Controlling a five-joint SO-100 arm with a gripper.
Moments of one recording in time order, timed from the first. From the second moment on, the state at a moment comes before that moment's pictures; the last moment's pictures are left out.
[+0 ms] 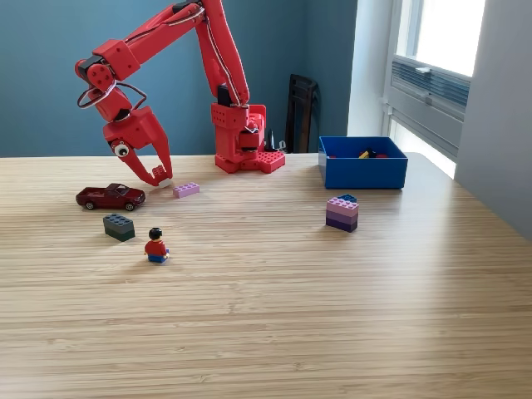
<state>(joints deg) 58.5 75.9 99.1 82.8 16.0</state>
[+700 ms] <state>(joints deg) 44.9 75.8 68.8 98.3 19.9</state>
